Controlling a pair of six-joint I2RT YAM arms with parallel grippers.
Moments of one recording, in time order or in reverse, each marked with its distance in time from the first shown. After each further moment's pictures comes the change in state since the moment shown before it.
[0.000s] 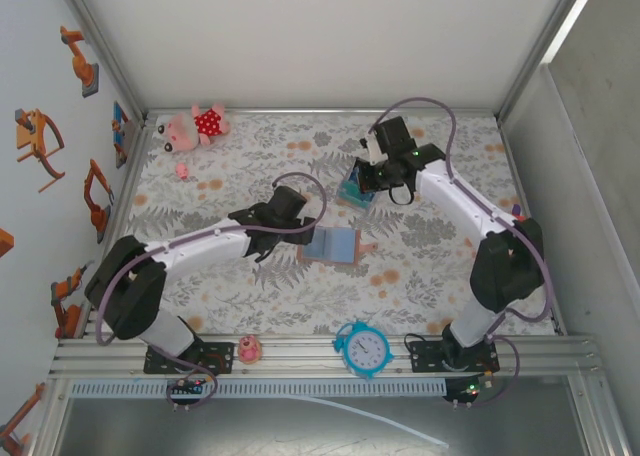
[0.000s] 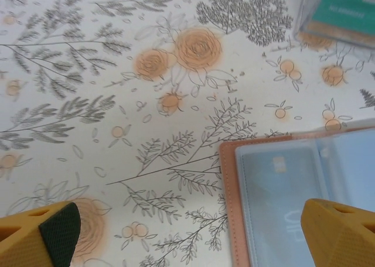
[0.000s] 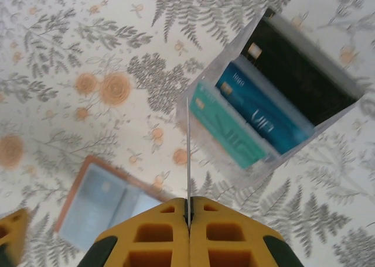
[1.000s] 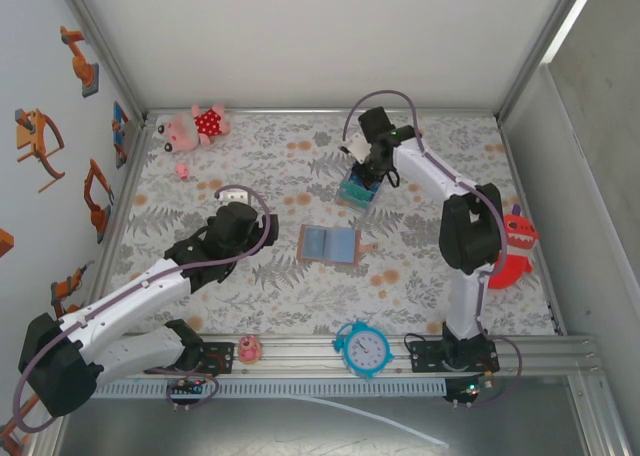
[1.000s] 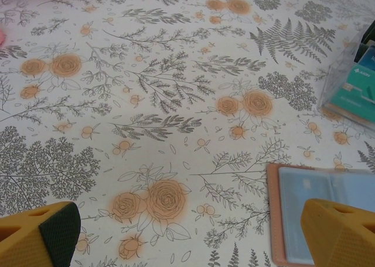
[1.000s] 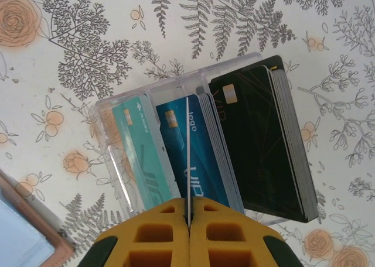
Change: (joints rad) left arm 0.045 -0.484 -0.220 -0.045 -0.134 -0.092; right arm -0.023 0.307 0.252 -0.101 0.103 -0.553
